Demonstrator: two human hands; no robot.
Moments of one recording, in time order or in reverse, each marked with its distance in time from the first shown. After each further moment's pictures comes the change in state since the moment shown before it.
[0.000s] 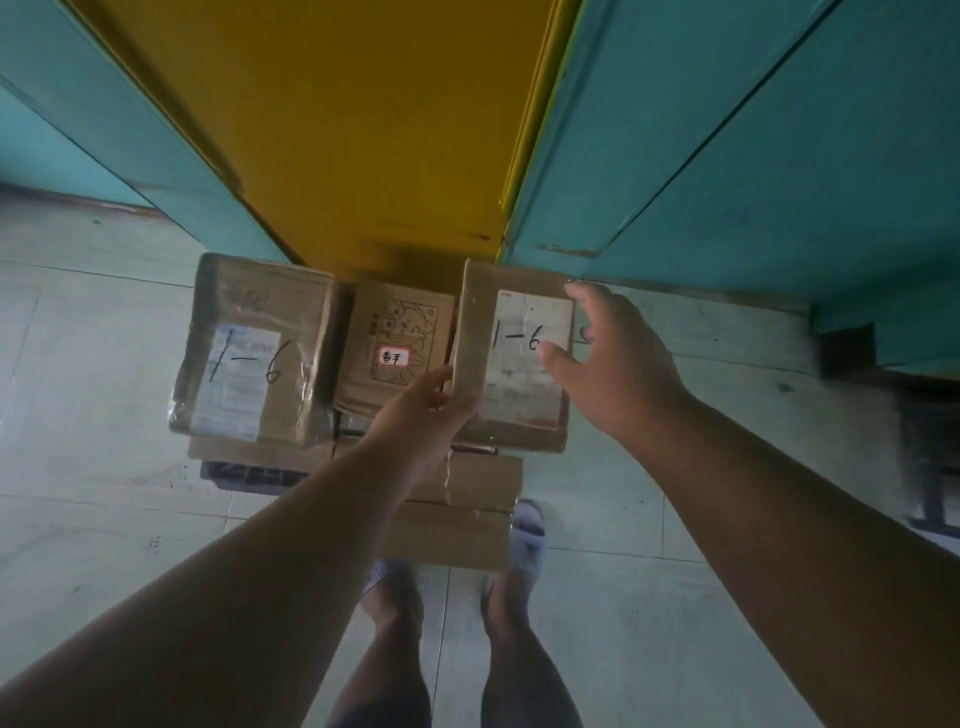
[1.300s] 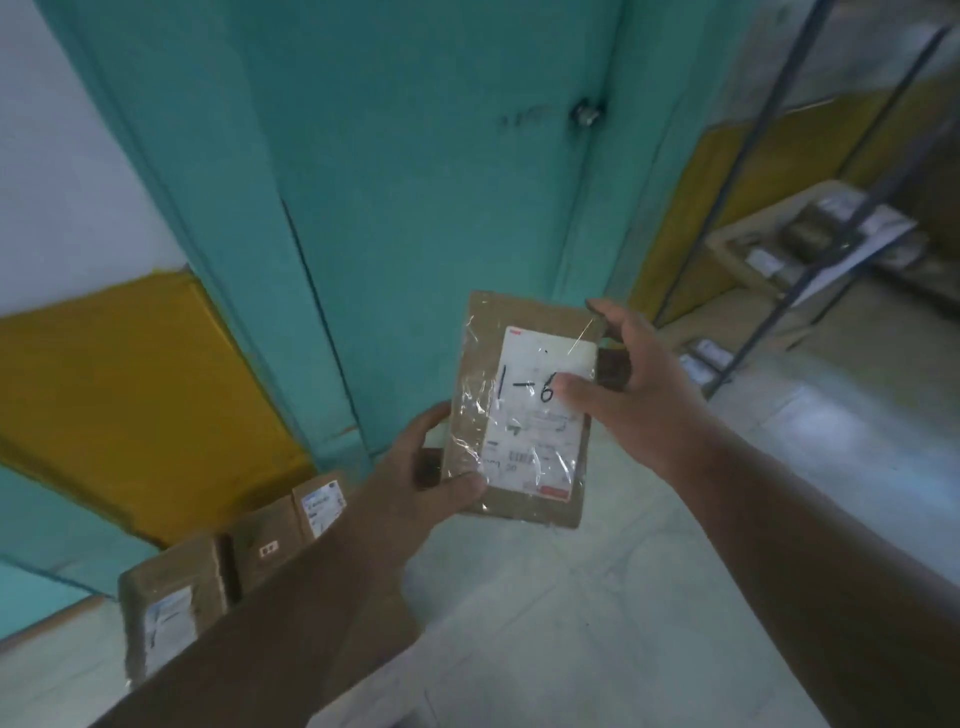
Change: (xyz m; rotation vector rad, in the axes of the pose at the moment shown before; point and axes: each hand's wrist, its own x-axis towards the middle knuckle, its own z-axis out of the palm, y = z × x) left_hand -0.371 0.153 0.078 0.001 -0.610 0.645; right_hand -0.420 0.012 -0.265 0.701 0.714 0.159
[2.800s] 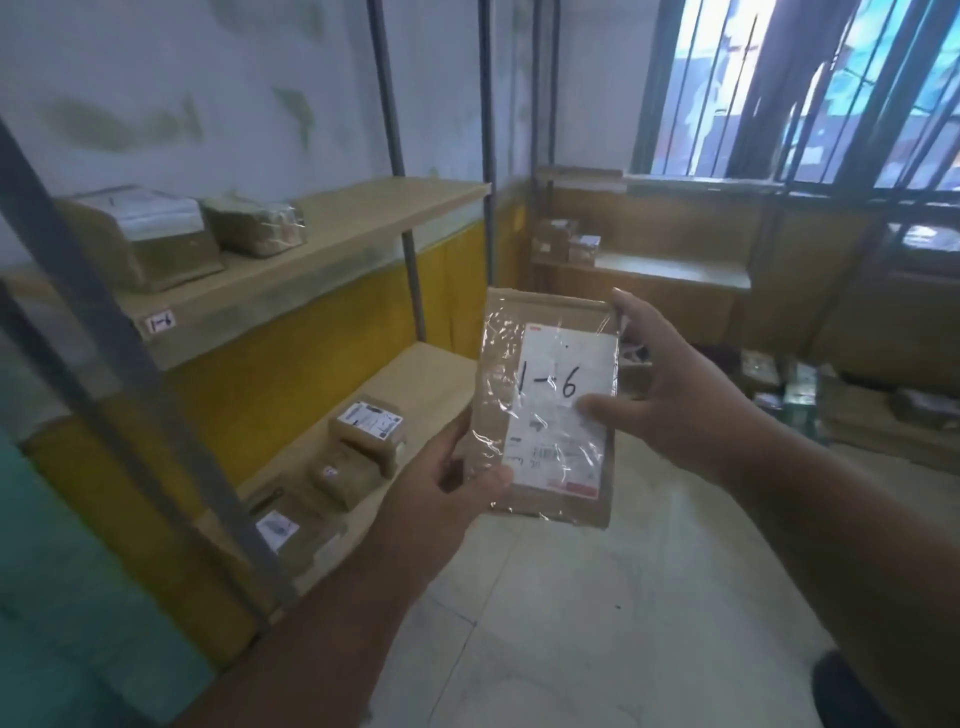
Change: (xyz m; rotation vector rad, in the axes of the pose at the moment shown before) left_hand 0.551 0.185 0.920 0.238 -0.456 0.387; right_hand 0.201 0.293 -0.965 -0.270 0.488 0.038
